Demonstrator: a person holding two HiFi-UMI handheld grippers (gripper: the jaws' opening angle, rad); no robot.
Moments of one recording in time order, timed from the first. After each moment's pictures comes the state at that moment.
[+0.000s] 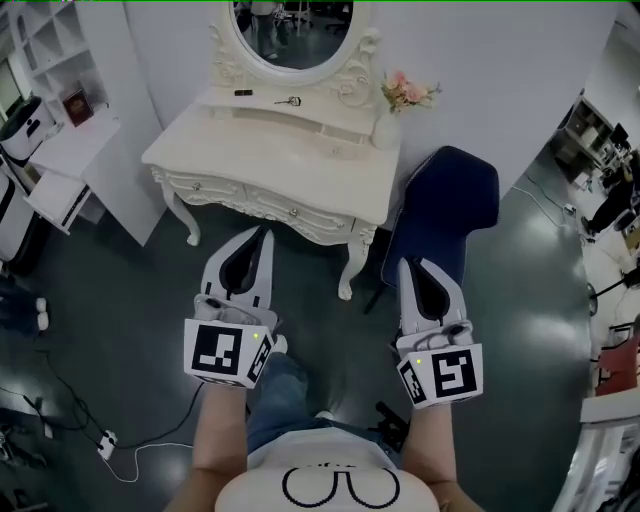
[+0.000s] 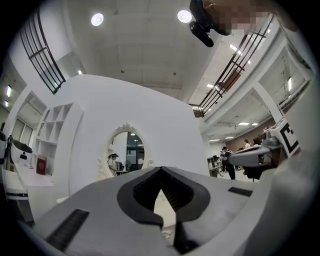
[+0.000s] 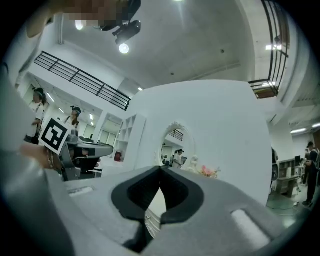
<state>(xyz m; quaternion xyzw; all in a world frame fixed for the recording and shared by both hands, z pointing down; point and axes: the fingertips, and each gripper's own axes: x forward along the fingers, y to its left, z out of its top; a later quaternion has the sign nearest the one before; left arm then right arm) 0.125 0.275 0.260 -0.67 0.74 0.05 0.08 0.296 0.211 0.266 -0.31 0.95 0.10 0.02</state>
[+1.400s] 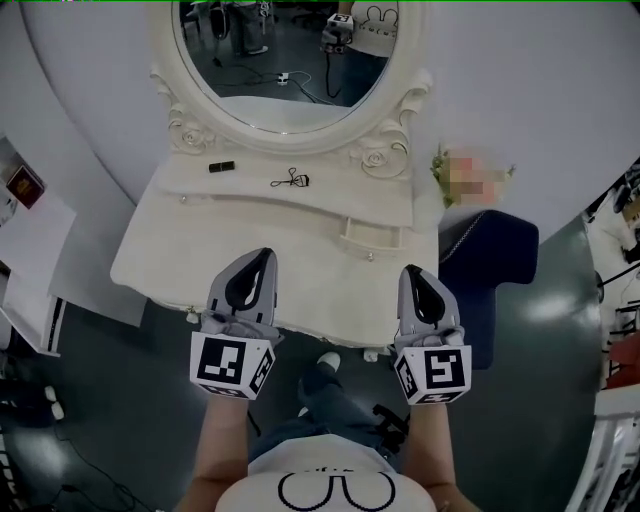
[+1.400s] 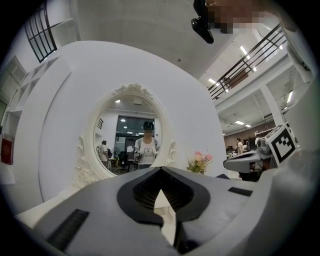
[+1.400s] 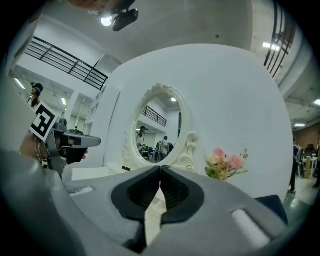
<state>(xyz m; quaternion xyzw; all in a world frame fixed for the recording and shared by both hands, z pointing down) -0.159 -0.060 0.308 -0.73 0.69 0.03 0.01 0.031 -0.122 0.330 -0.42 0.91 0.05 -0.05</state>
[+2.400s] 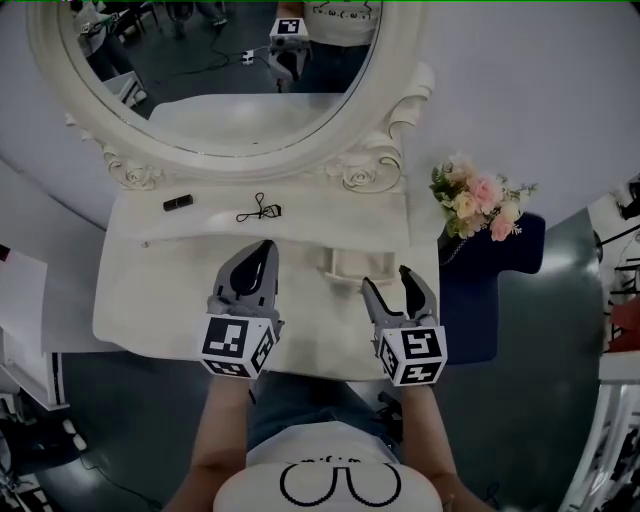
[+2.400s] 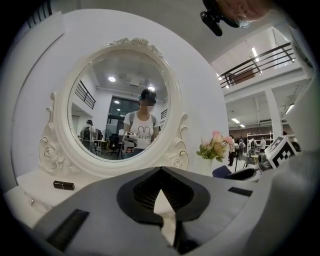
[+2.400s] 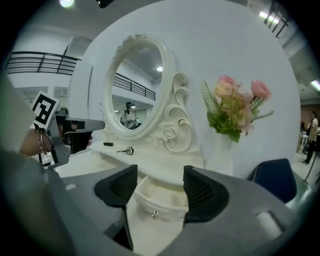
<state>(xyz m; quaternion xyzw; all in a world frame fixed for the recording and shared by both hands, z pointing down) -0.189 -0.245 0.394 -0.77 0.64 -0.01 -0.08 -0.002 -0.264 0.467 -0.45 0.87 -0.11 -0.17</state>
